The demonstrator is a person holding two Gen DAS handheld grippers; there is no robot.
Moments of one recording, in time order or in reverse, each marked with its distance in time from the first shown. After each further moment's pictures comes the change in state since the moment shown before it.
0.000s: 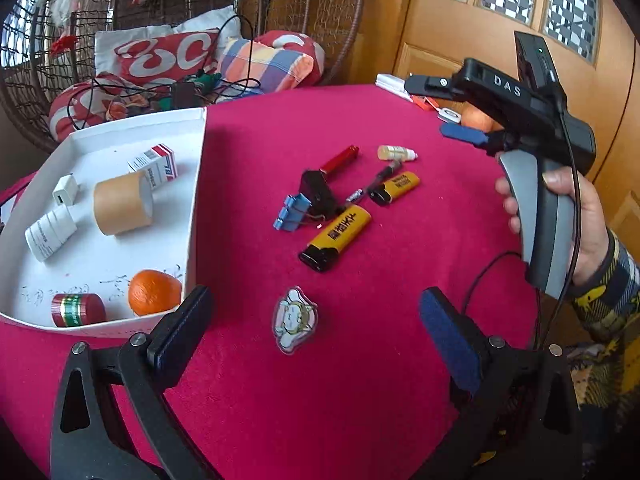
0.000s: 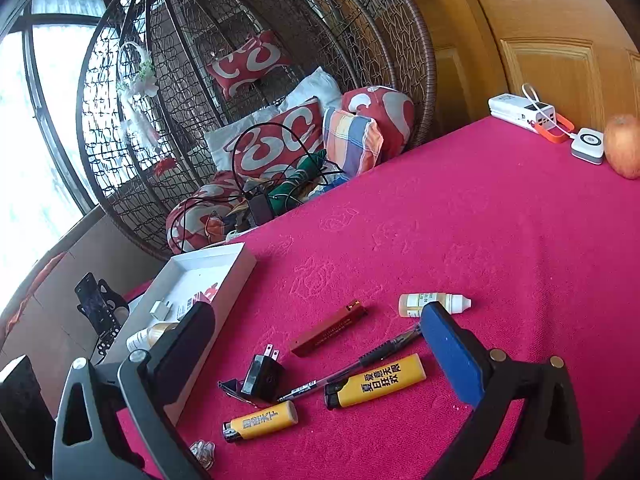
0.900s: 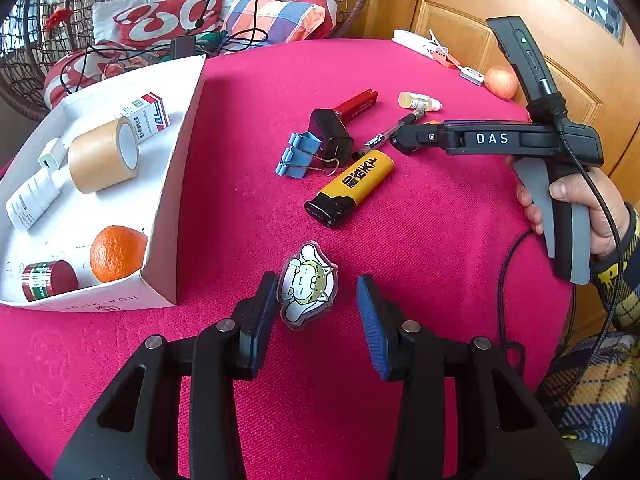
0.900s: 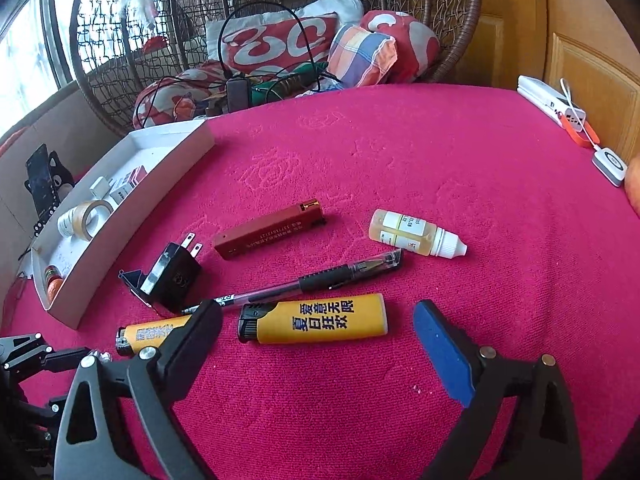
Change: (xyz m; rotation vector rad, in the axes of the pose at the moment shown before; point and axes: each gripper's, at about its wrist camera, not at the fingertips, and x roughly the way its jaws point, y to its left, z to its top) left arm 0.038 0.004 -0.008 -0.017 0.125 0.068; right arm 0.057 -0.006 -0.037 -0.305 0.319 -0.154
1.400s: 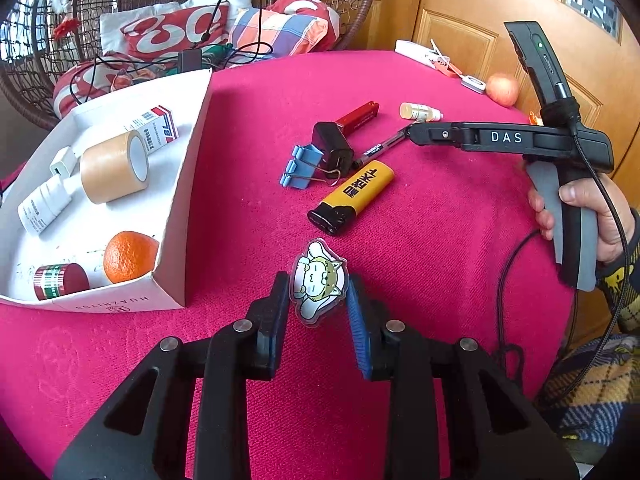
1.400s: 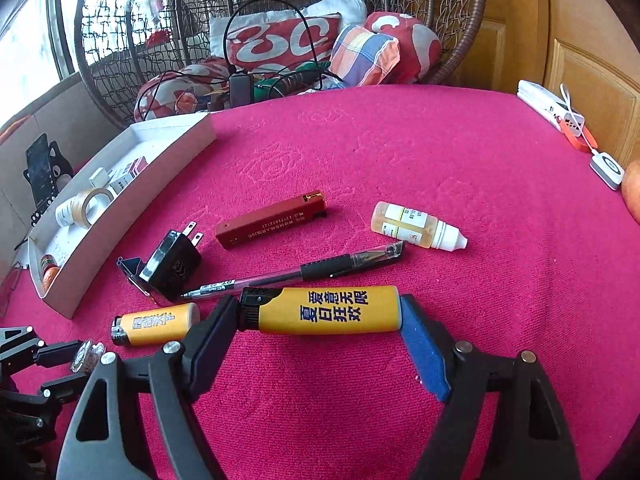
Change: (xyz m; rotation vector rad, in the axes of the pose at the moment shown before) left arm -0.011 -0.004 -0.002 -0.001 -0.057 0.026; right arm -0.014 -0.004 -0.003 0.015 -0.053 0.018
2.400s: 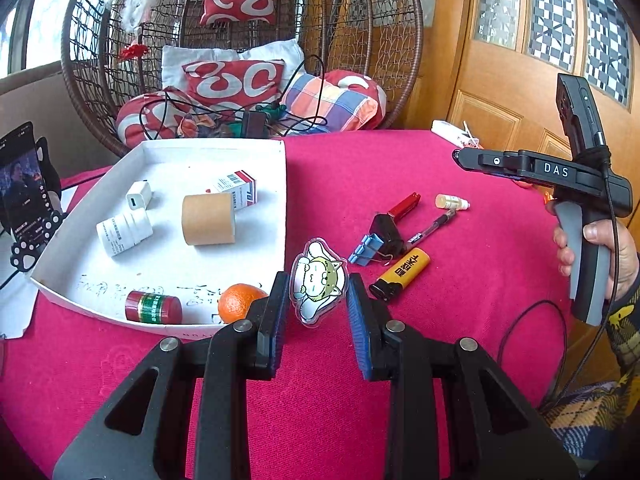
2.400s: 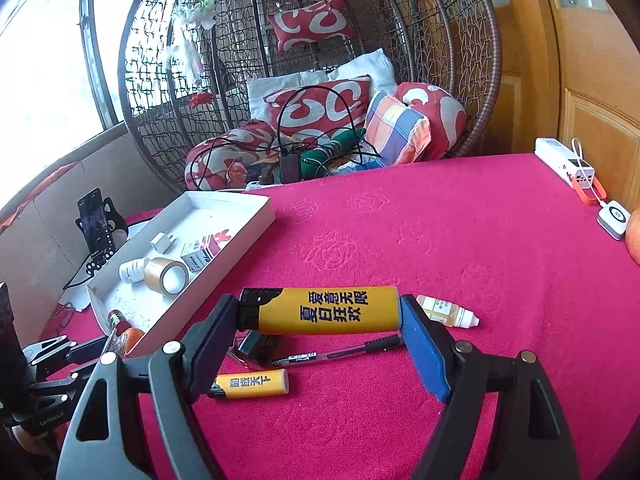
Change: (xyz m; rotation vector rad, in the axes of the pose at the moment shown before) left arm -0.064 0.042 0.005 -0.127 -0.231 0.083; right arm -0.054 0.036 0.034 -0.024 -0.181 0.117
